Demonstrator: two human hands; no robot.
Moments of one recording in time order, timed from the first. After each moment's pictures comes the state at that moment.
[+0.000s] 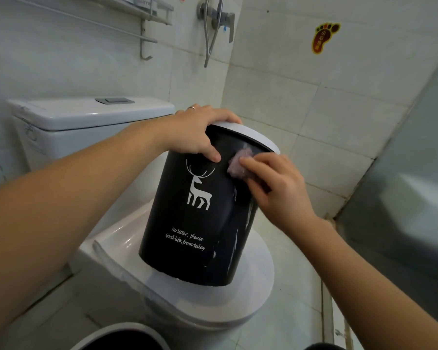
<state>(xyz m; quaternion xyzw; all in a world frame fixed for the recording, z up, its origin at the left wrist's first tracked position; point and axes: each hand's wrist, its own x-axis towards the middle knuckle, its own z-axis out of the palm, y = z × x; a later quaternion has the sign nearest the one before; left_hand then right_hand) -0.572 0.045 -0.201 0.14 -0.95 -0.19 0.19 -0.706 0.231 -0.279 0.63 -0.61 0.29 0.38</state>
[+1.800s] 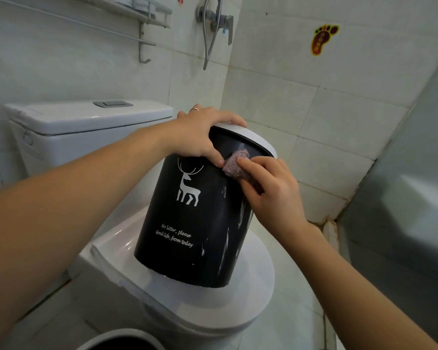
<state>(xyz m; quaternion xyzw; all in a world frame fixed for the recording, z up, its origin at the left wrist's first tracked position) -0.583 0.047 -0.201 0.14 -0.95 -0.17 0.20 -0.698 0.222 -0.286 0.59 -0.64 0.32 0.38</state>
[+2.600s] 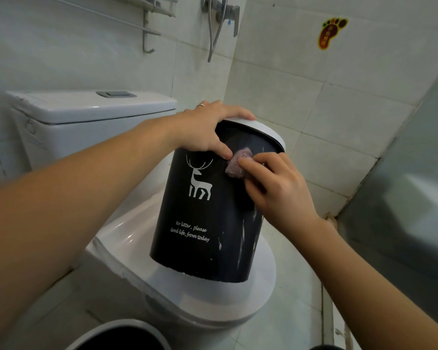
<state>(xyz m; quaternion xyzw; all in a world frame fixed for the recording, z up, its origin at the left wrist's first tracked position) -0.586 0.042 -0.207 0.12 -0.95 -0.20 0.19 -0.696 0.229 -0.279 0.63 -0.63 0.23 0.38</state>
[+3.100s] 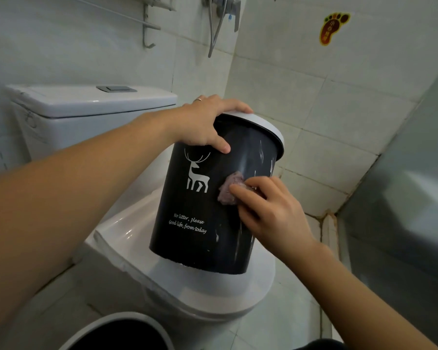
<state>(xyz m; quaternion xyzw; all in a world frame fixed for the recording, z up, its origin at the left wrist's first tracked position) -0.585 0.040 -0.209 0.13 -0.95 -0.20 0.20 -0.676 0.251 -0.309 0.66 -0.62 0.21 0.36</state>
